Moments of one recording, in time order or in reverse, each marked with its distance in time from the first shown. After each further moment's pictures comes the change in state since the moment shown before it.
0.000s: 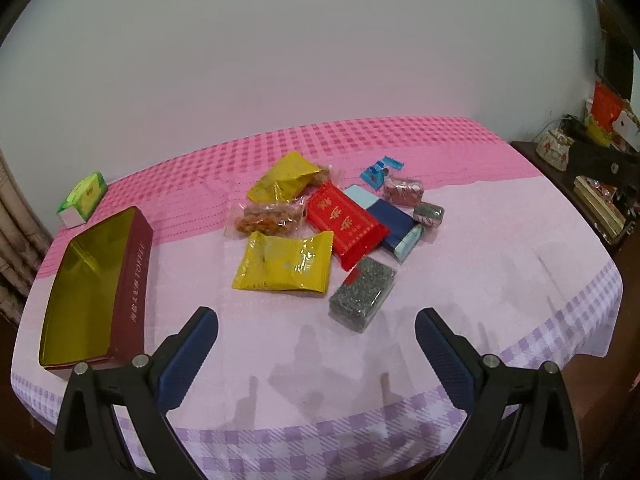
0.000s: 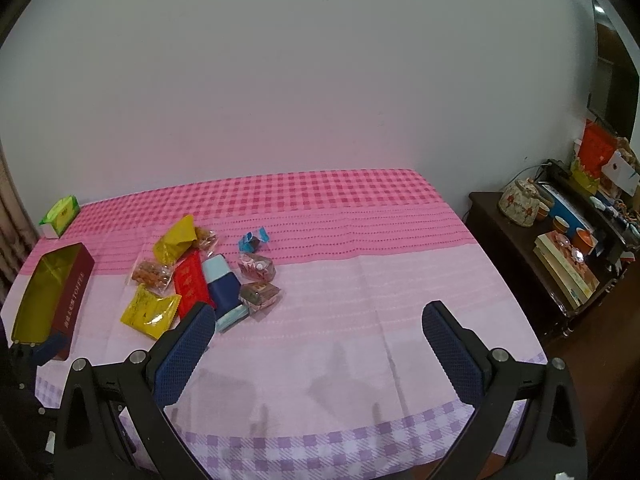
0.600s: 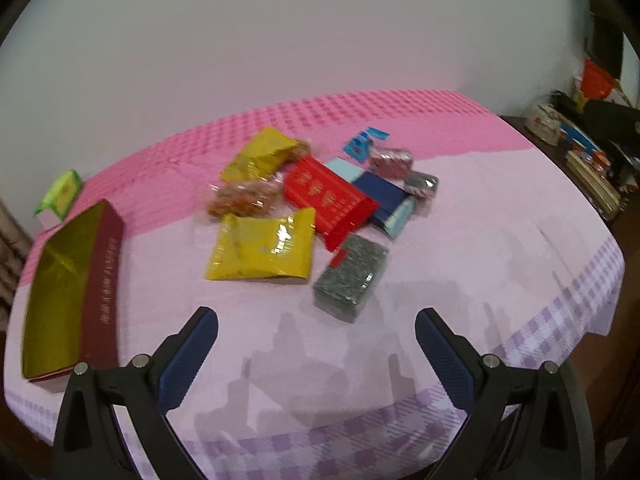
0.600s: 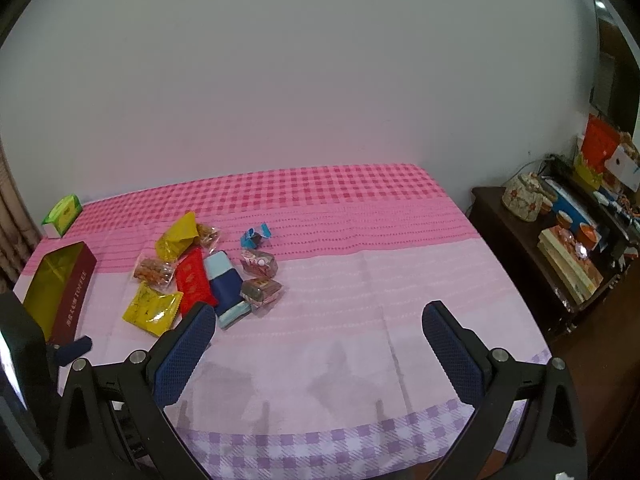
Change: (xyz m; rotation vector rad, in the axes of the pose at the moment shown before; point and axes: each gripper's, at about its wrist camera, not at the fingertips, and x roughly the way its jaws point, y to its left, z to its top) left arm 0.034 -0.007 -0.006 0.062 0.069 -0.063; right arm 0.006 -0.003 -0.003 0.012 0.023 0.016
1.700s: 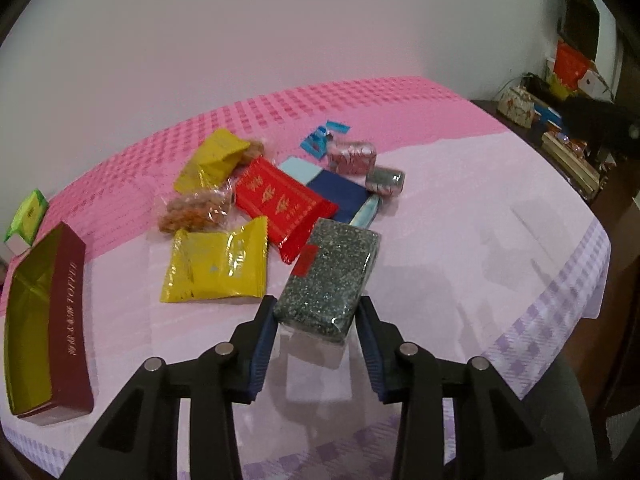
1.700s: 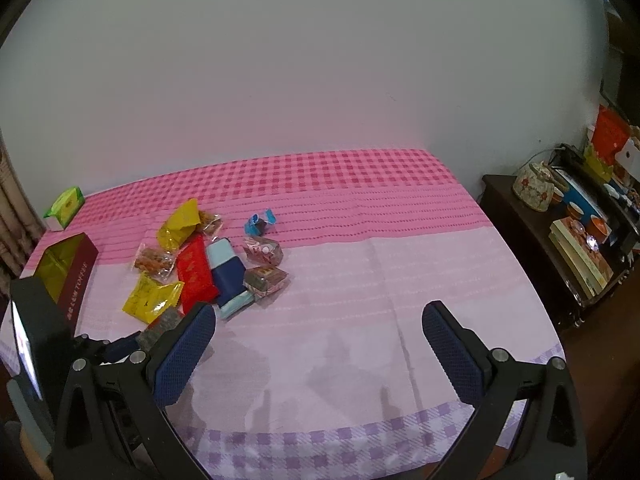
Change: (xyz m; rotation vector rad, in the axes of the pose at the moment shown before) left arm 0.014 -0.018 0.014 0.071 0.009 -0.075; right arm 0.015 0.002 -0.002 -0.008 0.036 0.027
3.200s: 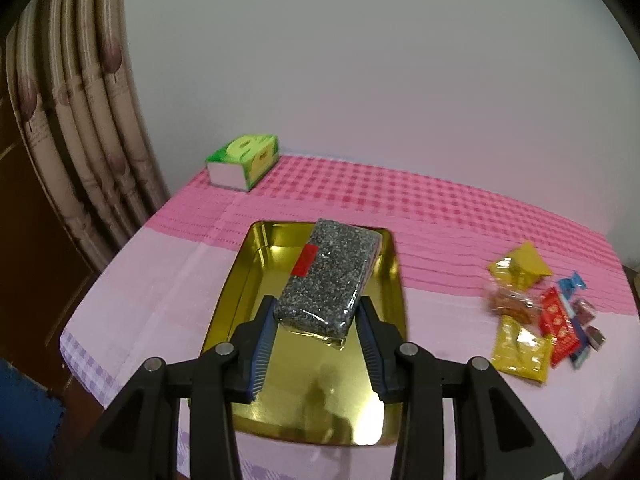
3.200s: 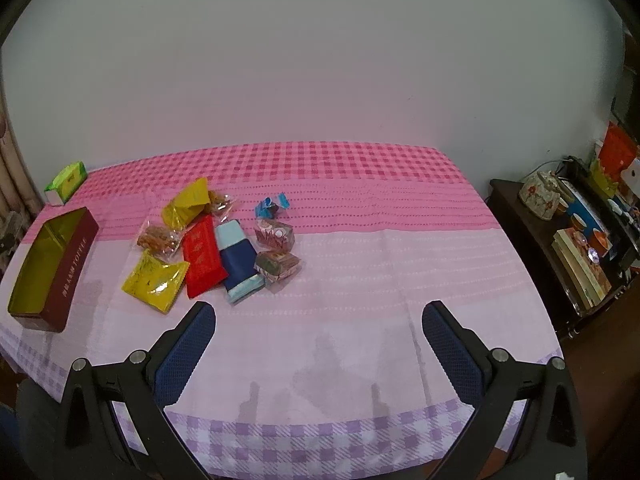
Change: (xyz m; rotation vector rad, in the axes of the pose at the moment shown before) left arm -0.092 0.283 -0.037 -0.541 -0.104 0.409; right arm 0.010 0.023 -0.010 -0.071 0.035 -0.010
